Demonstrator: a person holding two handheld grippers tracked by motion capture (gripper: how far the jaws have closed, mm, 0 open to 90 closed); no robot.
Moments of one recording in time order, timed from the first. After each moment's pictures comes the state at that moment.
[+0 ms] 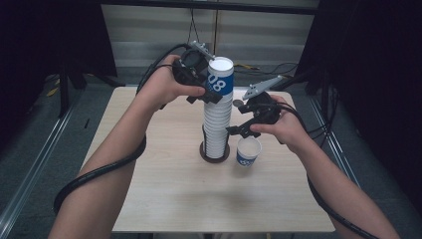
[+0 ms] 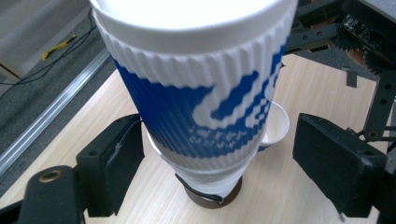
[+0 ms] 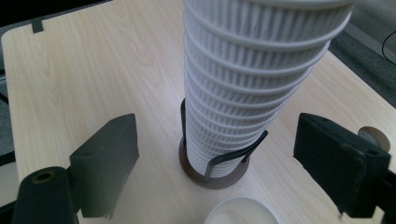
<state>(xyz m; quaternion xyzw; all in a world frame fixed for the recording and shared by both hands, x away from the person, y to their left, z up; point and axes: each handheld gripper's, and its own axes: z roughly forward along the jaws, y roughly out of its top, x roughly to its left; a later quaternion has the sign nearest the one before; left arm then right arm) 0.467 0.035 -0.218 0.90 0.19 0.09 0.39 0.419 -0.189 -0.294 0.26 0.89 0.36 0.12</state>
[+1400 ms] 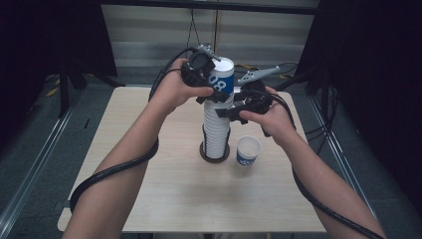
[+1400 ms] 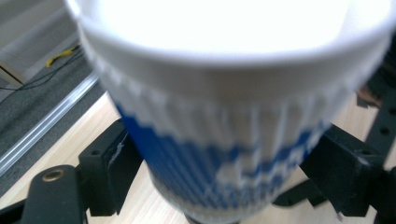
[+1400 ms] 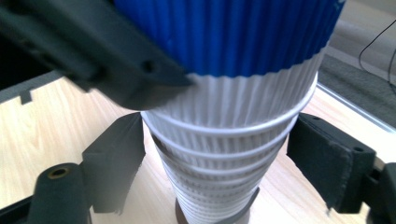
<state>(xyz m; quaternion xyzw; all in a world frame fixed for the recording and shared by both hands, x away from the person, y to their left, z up) 0.477 0.017 -0.235 0.89 0.20 0.10 0.40 0.439 -0.172 -0.287 0.32 0.84 0.42 0.15</state>
